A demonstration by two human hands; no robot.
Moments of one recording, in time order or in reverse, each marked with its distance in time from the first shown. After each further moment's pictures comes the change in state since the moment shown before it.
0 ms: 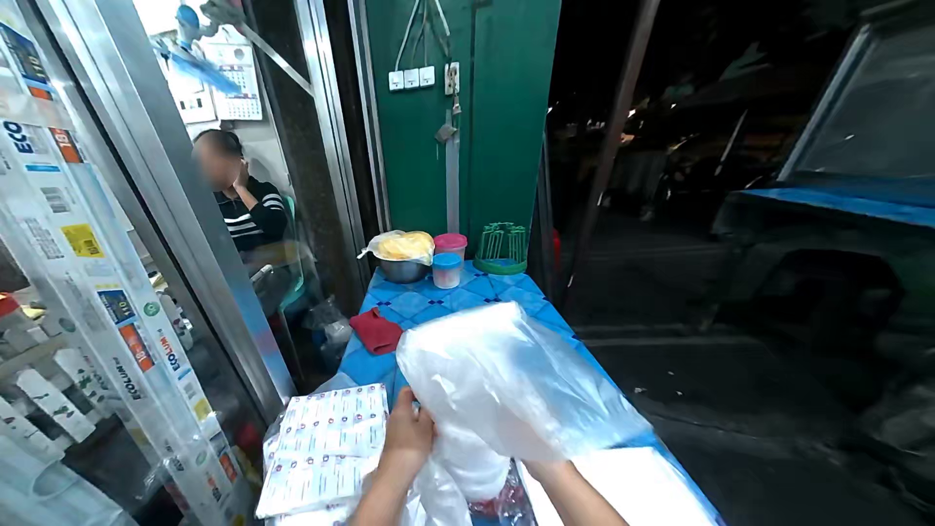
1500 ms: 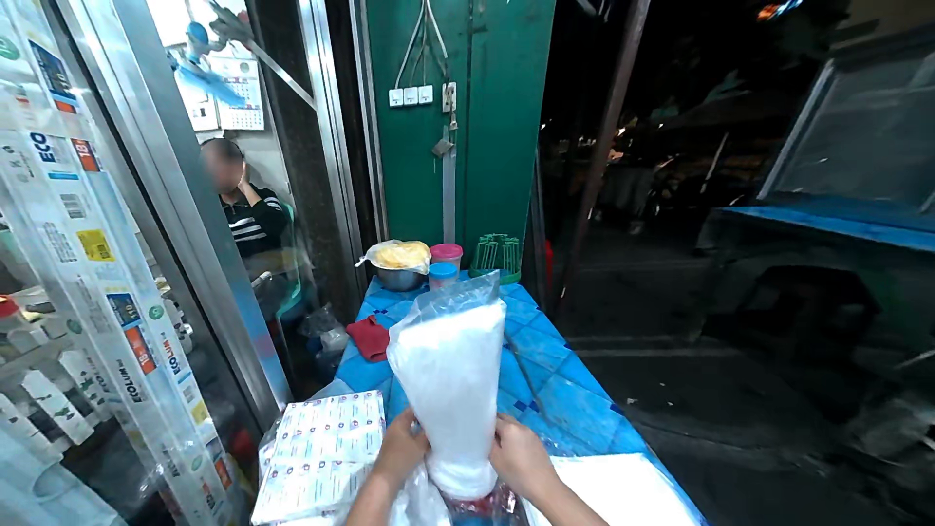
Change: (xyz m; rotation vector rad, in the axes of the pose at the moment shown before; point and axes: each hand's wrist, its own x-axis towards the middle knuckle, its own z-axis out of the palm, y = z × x) left_hand 0.023 -0.041 0.000 0.114 -0.151 0.035; right_hand 0.002 -0.007 -0.003 -0.482 -0.174 -0.011
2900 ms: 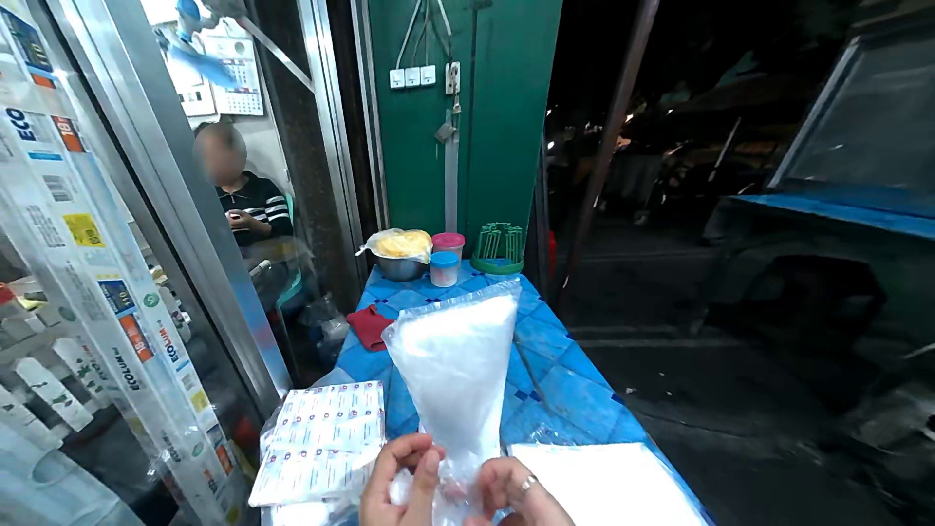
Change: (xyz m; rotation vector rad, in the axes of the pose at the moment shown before) left_hand -0.128 0.049 0.017 -0.484 0.454 0.531; right_hand -0.116 -0.029 0.008 0.790 0.097 -0.364
